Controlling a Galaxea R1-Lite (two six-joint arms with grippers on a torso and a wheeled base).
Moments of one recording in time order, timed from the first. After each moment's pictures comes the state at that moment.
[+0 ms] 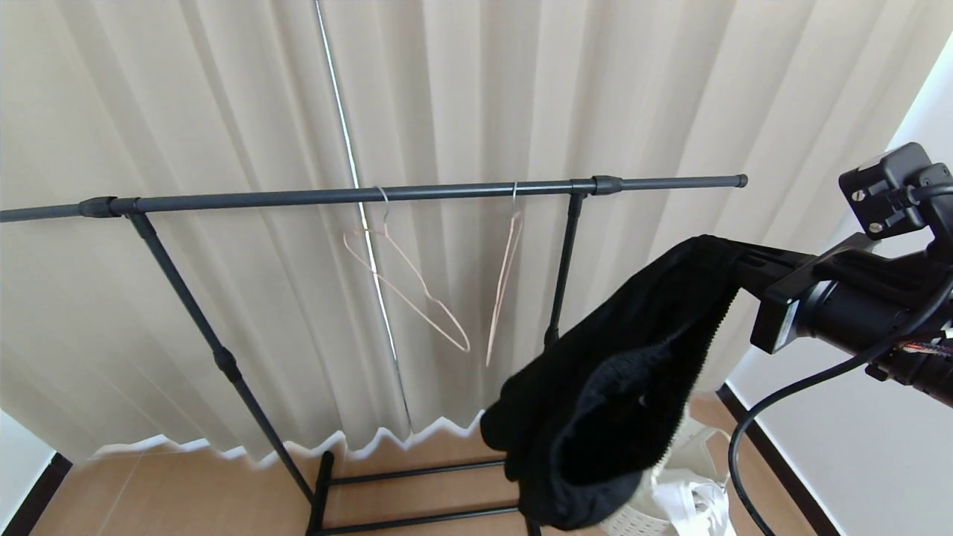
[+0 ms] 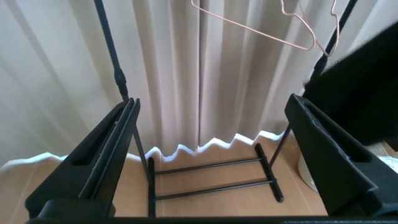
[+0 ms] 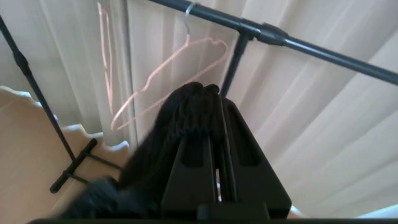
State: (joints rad) left arm 0.00 0.00 0.00 0.00 -0.03 0.02; right arm 0.48 1.35 -0.65 -0.65 -0.07 -0.16
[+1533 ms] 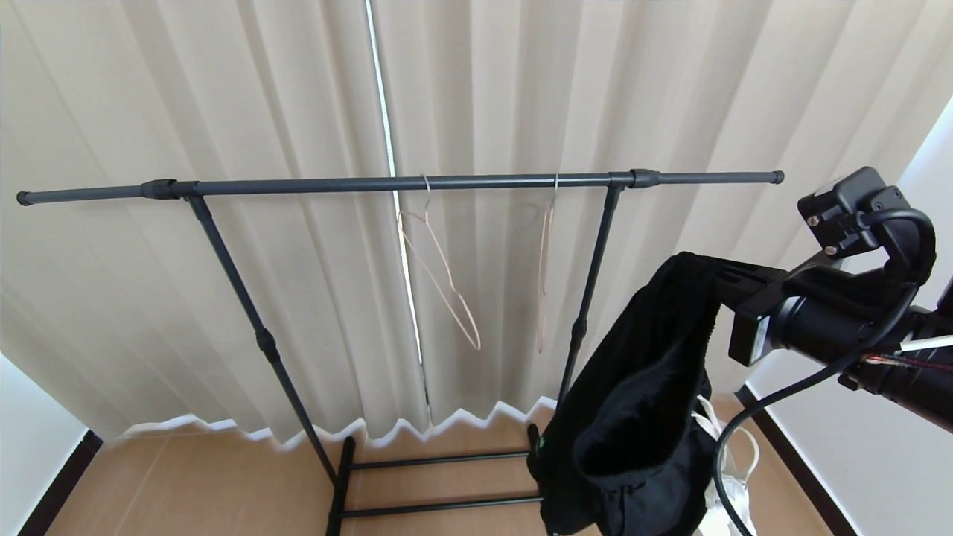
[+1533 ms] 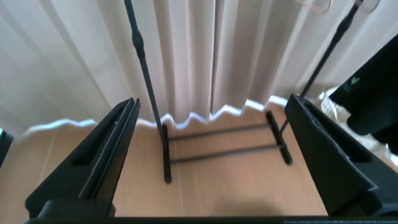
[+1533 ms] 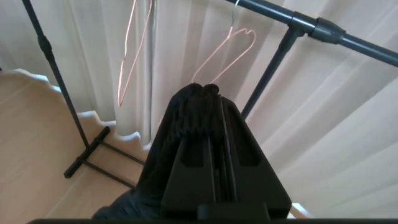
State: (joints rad) left arm -0.01 0.14 -0.01 0.03 -0.04 0.06; right arm 0.48 1.40 -0.62 -0.69 -0.06 -0.18
